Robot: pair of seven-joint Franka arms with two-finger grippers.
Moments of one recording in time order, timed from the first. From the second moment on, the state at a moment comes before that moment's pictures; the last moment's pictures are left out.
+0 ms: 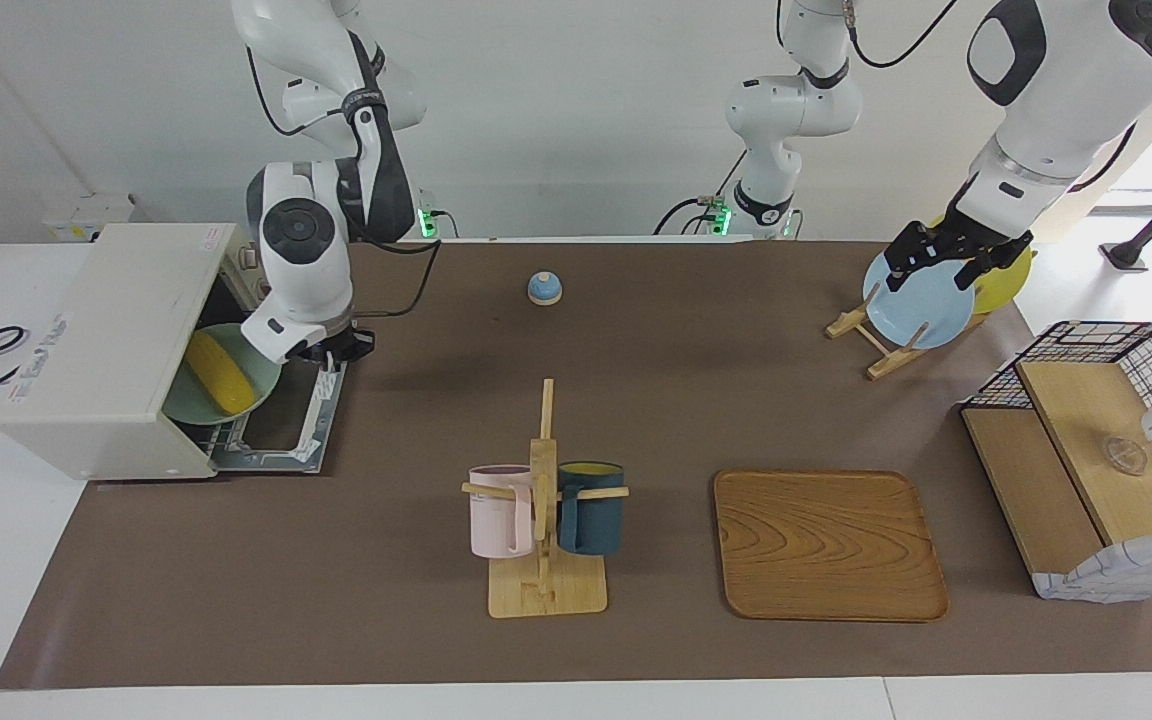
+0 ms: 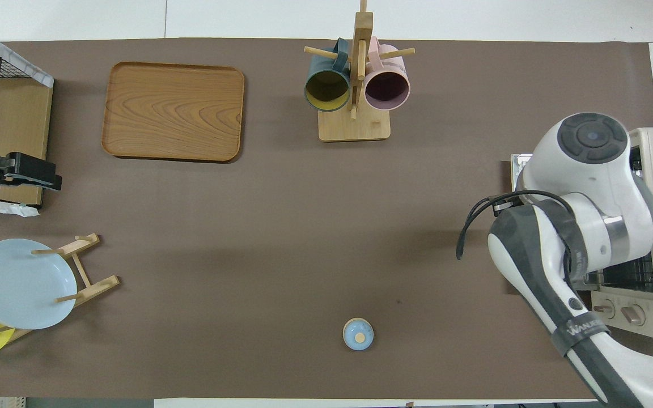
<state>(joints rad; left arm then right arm) -0.06 -0.03 0.01 -1.67 -0.04 1.60 -0.01 0.18 0.09 -0.02 -2.07 -0.22 1.96 0.19</state>
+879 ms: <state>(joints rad) -0.06 -0.03 0.01 -1.67 -0.04 1.60 -0.01 0.15 0.19 -0.03 -2.17 -0.22 2.14 0.25</state>
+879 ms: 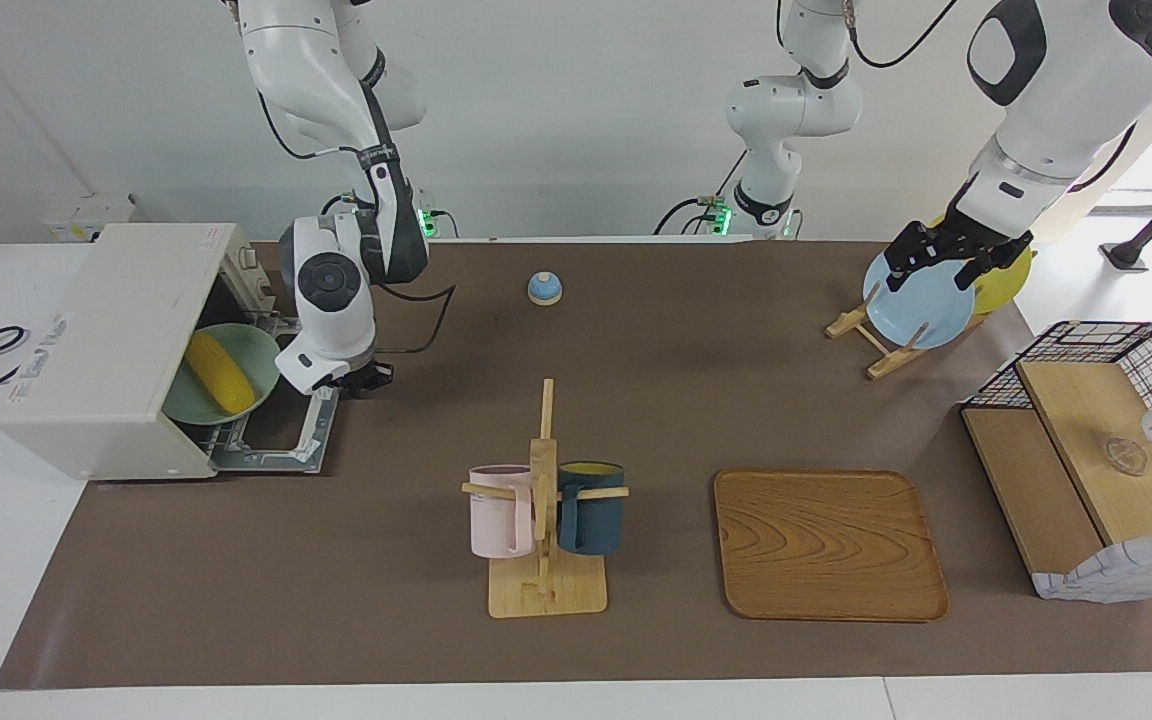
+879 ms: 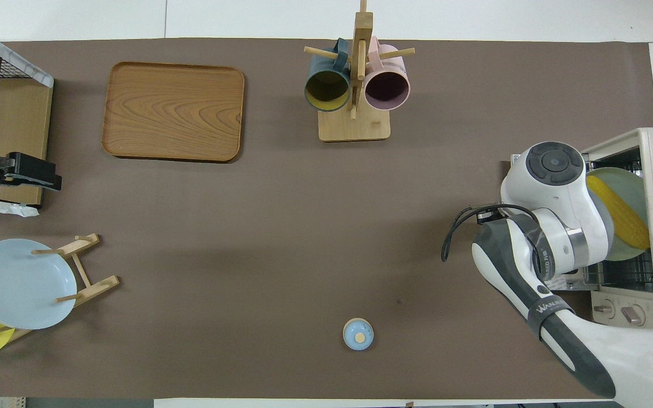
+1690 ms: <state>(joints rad) -0.06 -0.03 0.01 -1.67 -0.04 1.60 -0.01 0.16 0.18 -0.01 -2.09 -0.33 1.96 0.24</state>
